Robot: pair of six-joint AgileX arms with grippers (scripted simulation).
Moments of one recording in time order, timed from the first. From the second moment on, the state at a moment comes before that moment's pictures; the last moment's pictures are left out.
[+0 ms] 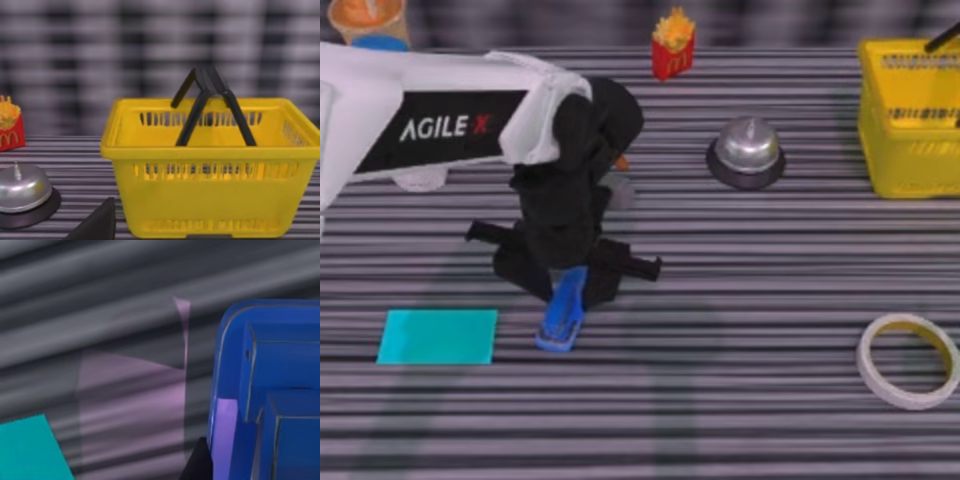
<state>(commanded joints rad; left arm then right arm) -0.56 2.10 1.46 -0.94 -0.01 -0.26 0.00 0.00 0.00 0.00 0.00 0.00</state>
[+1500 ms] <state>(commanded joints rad) -0.34 1.92 1.50 -1.21 -0.01 -1.21 0.00 0.00 0.00 0.00 0.00 0.00</state>
